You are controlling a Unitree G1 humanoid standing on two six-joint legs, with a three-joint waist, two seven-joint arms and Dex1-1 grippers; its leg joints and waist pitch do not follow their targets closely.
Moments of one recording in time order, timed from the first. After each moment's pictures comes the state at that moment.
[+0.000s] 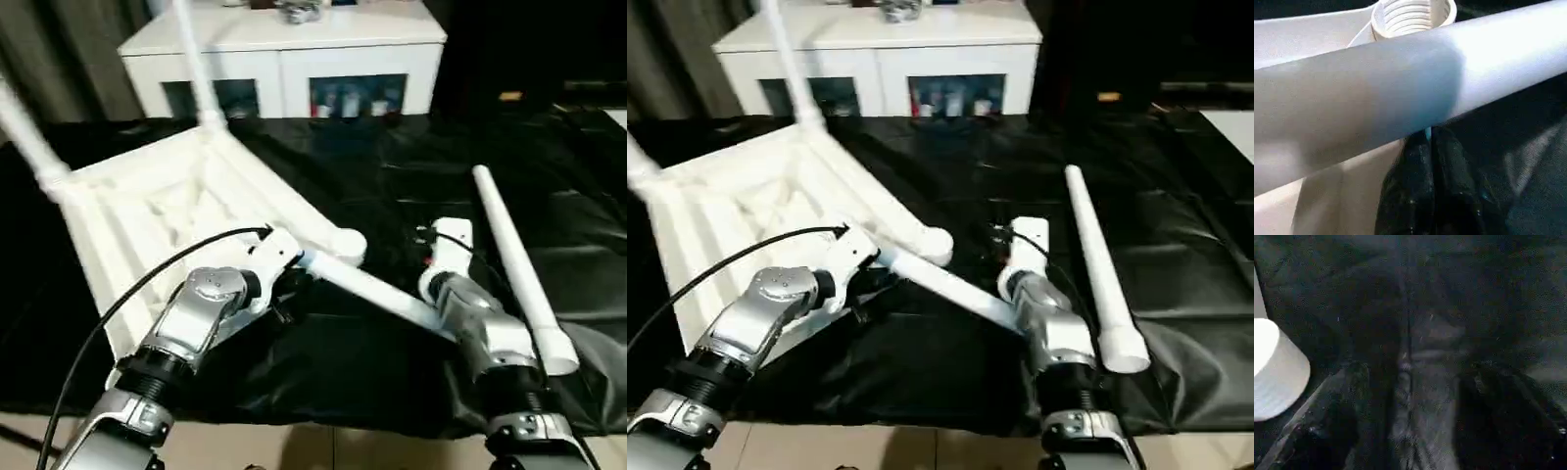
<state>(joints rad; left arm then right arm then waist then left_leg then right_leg) -0.52 0.28 -0.27 0.45 0.03 0.33 -0.67 -0.47 -0.10 -0.11 0.43 0.15 0.43 0.10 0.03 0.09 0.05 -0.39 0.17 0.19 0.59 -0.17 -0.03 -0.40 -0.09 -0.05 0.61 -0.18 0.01</state>
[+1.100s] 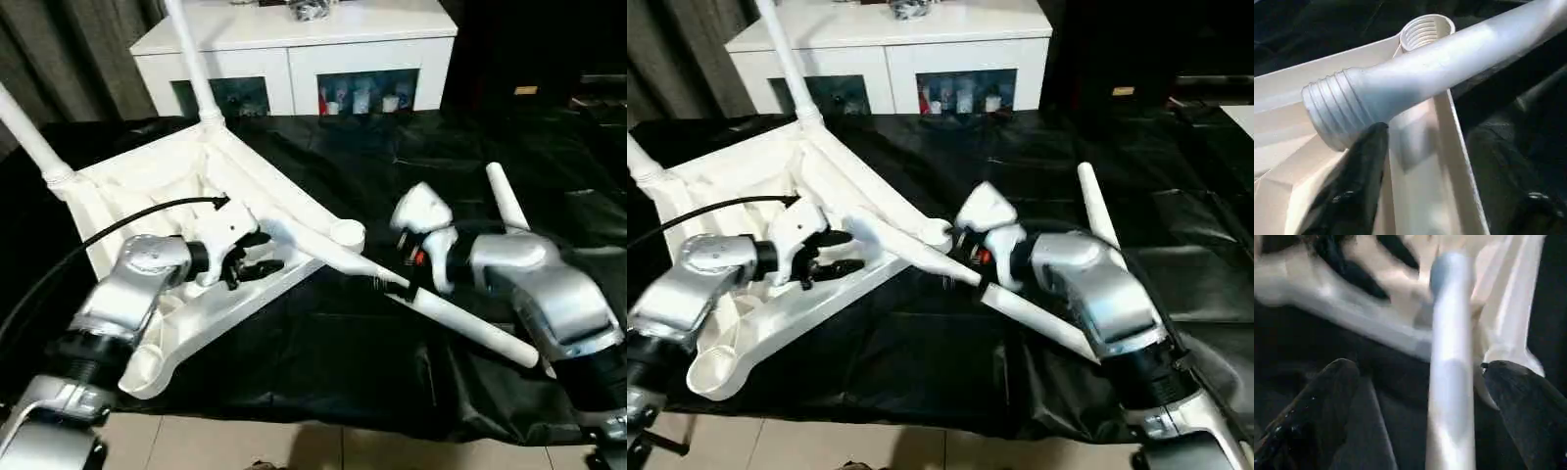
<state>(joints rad) -0.53 0.51 -0.20 0.32 -0.05 0.26 -0.93 -0.52 -0.54 0.31 -0.02 0.18 0.61 0.91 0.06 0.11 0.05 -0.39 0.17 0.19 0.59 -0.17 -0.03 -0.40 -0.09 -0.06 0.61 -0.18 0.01</state>
